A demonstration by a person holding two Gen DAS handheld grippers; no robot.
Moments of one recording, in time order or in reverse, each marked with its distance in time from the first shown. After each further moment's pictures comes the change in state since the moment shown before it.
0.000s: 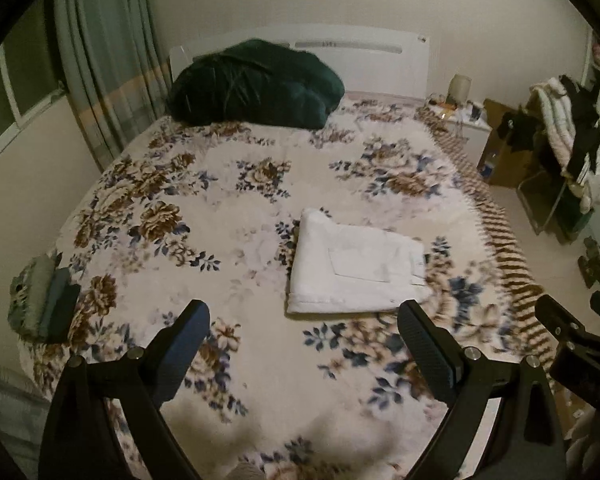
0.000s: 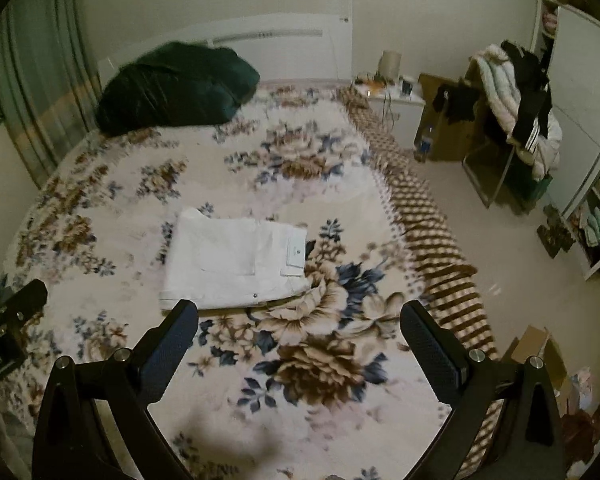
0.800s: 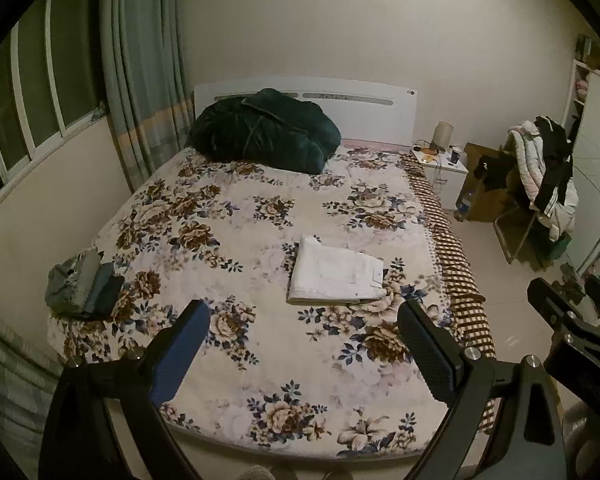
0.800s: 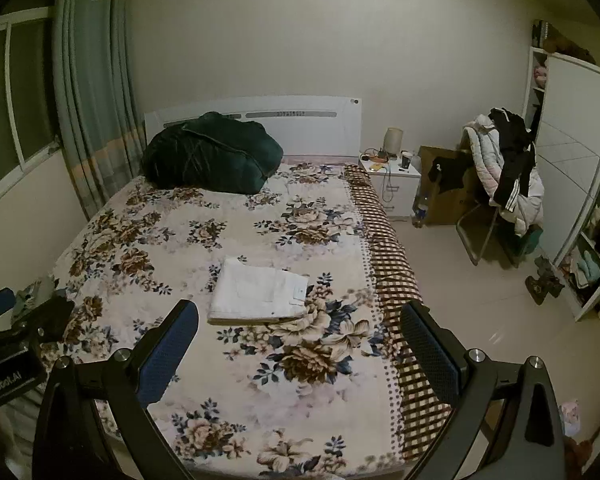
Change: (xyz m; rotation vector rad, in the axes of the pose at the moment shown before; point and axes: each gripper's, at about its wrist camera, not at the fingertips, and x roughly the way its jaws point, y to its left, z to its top) left arm -0.249 0.008 -0.045 -0.044 -0.125 -0.011; right arm -0.360 -0.034 -0.045 -0.054 -0.221 0.060
